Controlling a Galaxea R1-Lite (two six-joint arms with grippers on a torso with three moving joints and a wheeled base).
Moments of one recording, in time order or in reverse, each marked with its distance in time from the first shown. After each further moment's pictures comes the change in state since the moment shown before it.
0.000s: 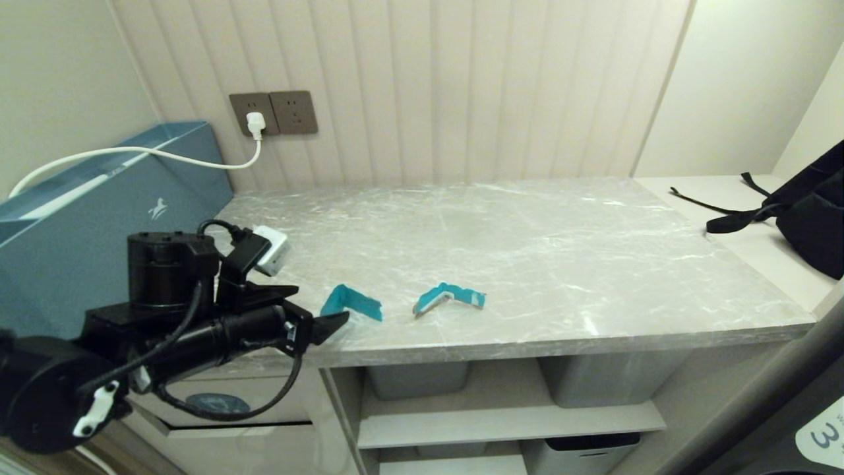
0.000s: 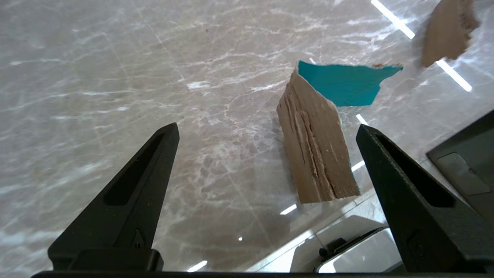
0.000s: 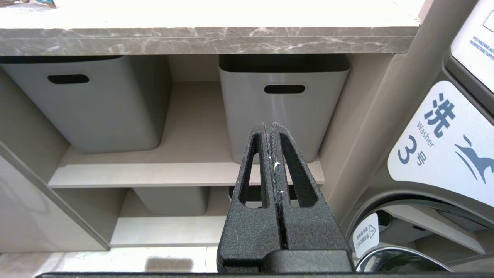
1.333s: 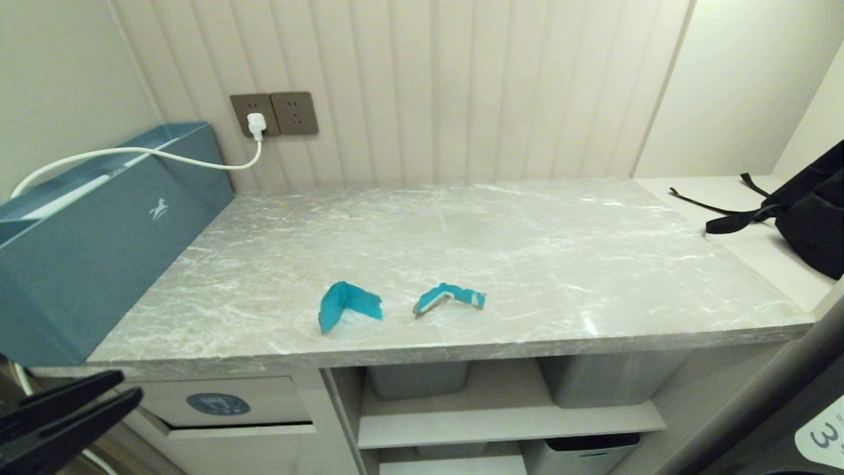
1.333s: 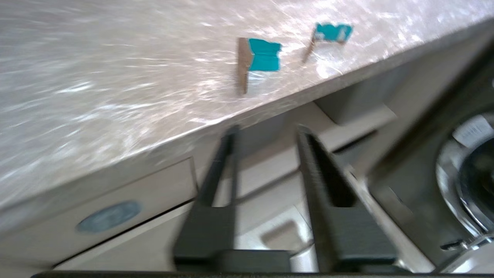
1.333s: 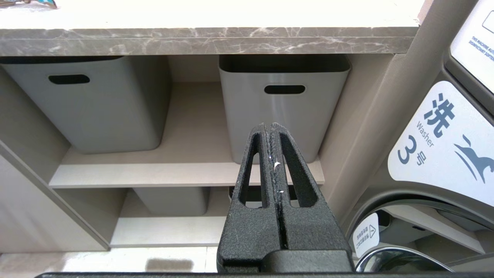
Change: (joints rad) left arm 0.295 -0.878 0.270 0.386 -0.340 -0.103; right arm 0.000 0.000 0.000 0.000 0.000 0.000
